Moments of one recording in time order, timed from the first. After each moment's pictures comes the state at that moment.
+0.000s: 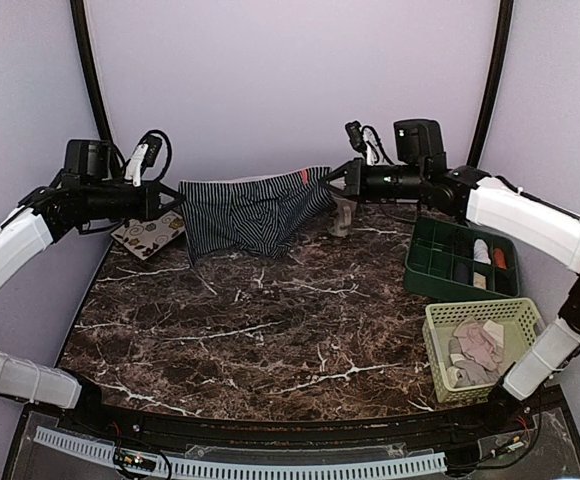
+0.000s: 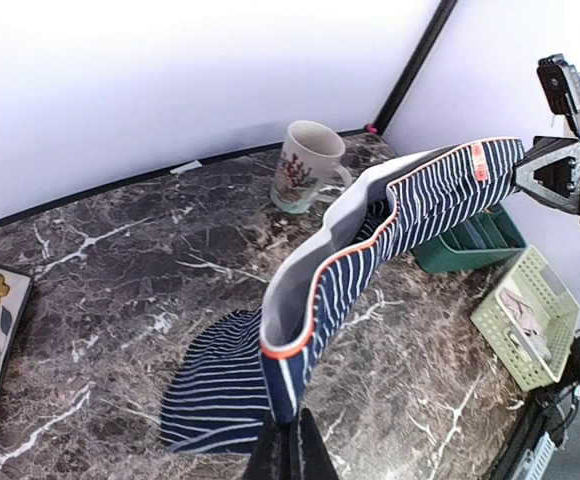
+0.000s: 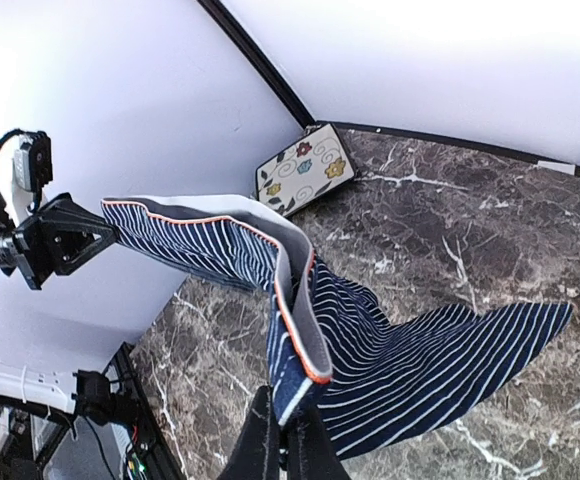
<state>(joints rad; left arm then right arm) -0.32 1.22 1.23 -0.49 0.39 -0.14 0.64 1.60 1.47 -0.19 -0.40 0.50</state>
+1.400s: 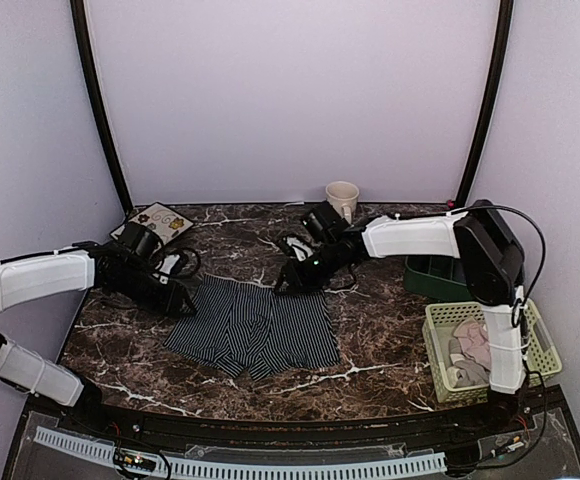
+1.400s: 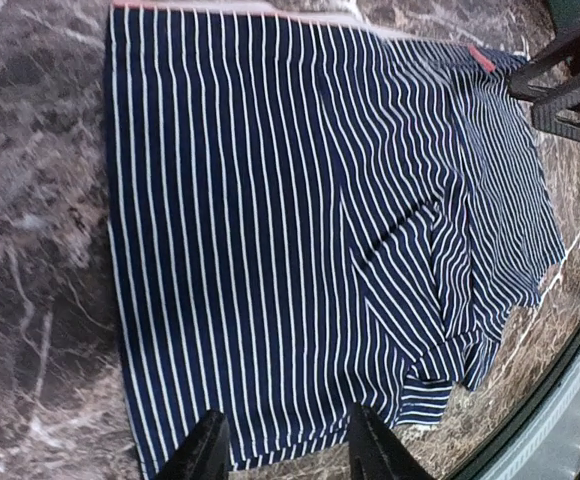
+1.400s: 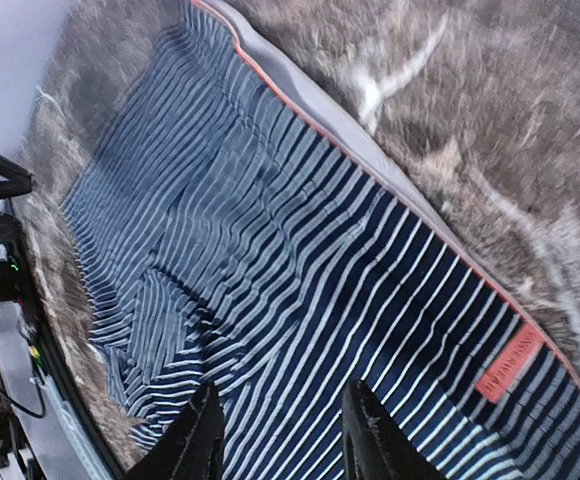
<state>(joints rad) -0.38 1.31 0.80 -0.58 0.33 -0.22 0.78 2.10 1.57 -0.40 -0.46 0.38</state>
